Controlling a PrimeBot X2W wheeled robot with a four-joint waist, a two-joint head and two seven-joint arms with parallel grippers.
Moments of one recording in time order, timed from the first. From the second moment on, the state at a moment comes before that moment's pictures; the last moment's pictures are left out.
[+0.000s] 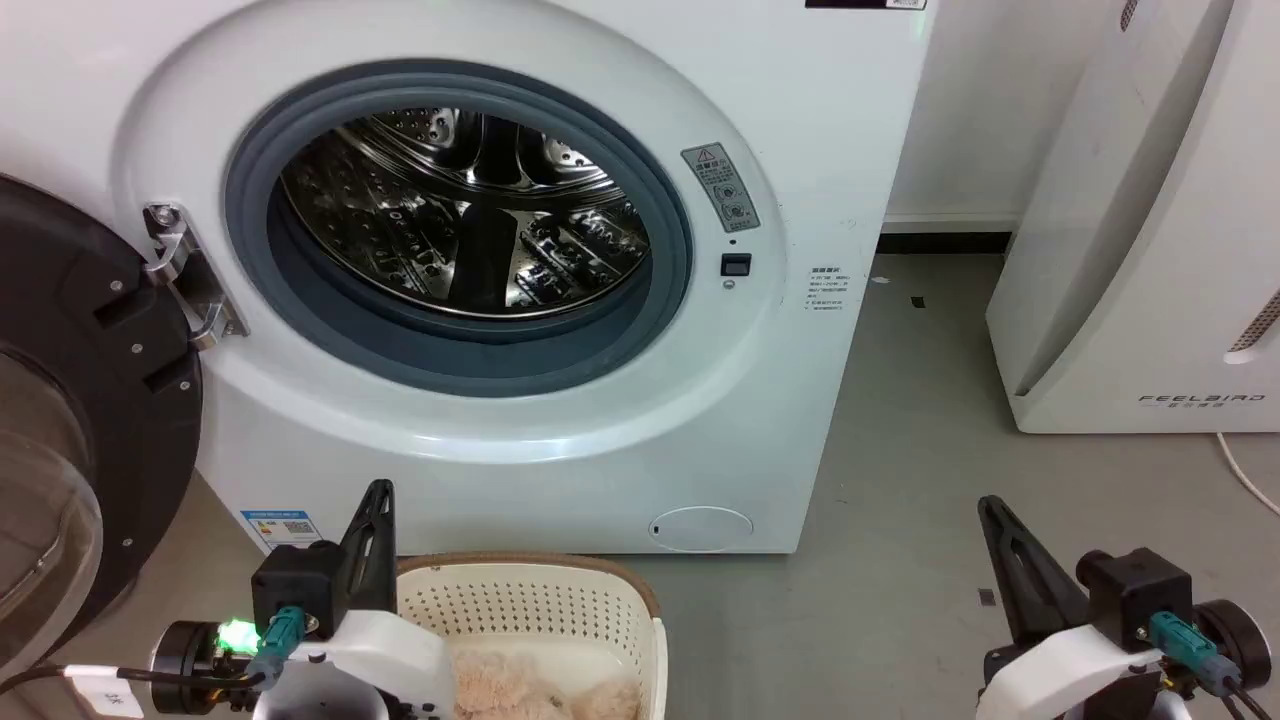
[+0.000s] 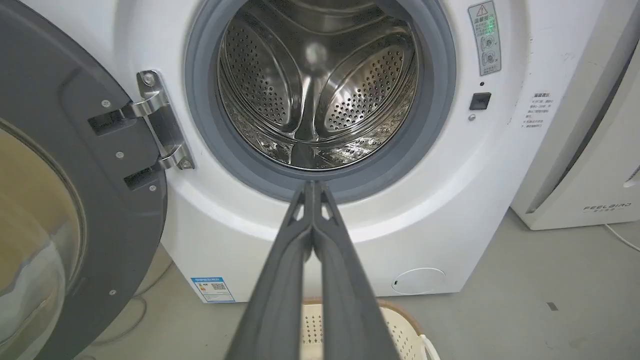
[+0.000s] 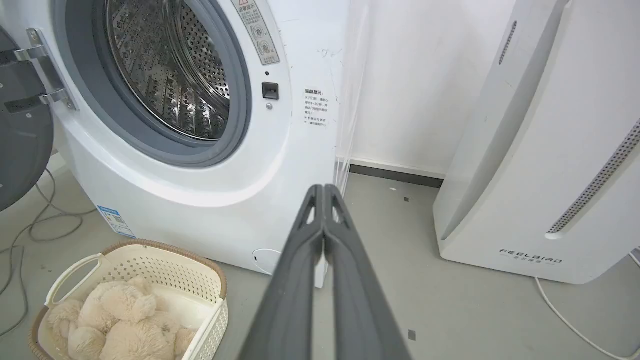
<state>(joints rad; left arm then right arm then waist) -0.01 0.05 0.00 0.00 0.00 0.00 0.00 0.01 -0.05 0.00 0.00 0.01 0.13 0.00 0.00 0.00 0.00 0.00</state>
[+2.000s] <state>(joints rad) -0.18 0.08 -0.09 0.31 0.01 0.01 -0.08 -0.03 -0.05 -0.06 -0.01 0.10 0.13 -0.08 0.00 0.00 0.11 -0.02</state>
